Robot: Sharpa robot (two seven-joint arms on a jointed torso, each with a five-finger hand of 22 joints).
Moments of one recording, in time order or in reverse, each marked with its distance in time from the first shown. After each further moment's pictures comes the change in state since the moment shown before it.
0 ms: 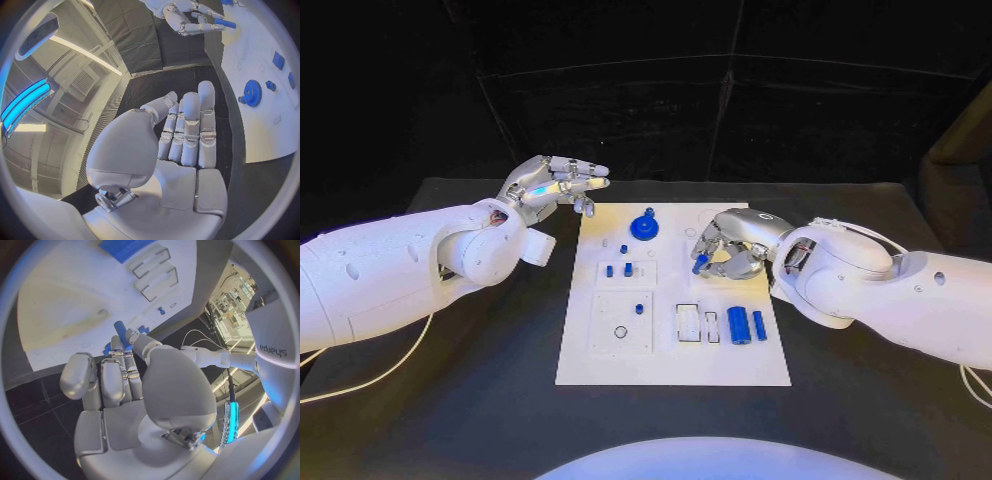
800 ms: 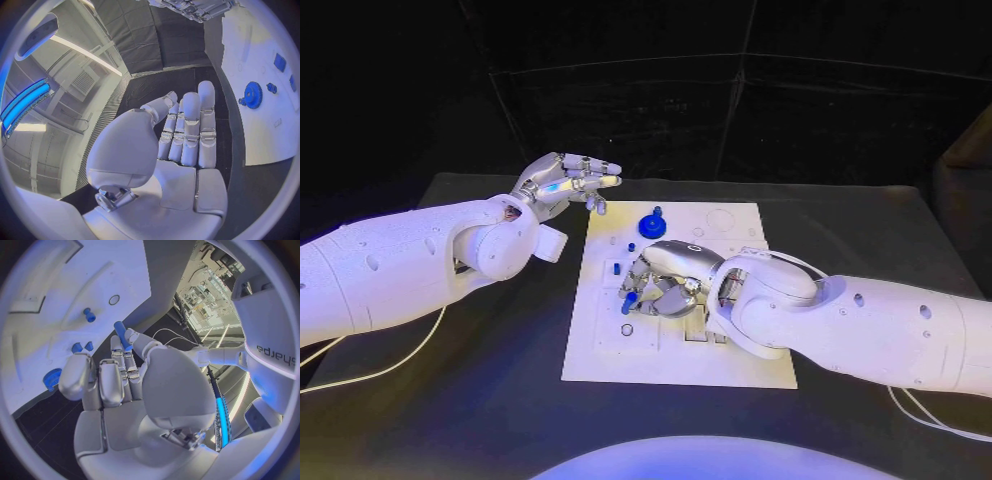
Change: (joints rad) left arm 0.000 0.013 0.000 -0.005 0.000 0.003 -0.001; left_hand 0.000 0.000 -0.003 0.003 0.000 0.000 0.000 0.000 0.000 0.000 0.000 0.000 0.000 0.000 0.000 0.000 -0.001 0.000 0.000 0.000 0.000 -0.001; right arm -0.051 0.239 -0.028 -0.019 0.048 -0.006 0.085; right_hand 0.000 0.000 0.002 -0.003 0.022 -0.004 0.000 -0.004 -0.002 0.000 0.000 -0.008 0.001 0.000 0.000 0.000 -0.004 0.000 0.000 0.000 0.000 -0.005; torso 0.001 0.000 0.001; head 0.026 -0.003
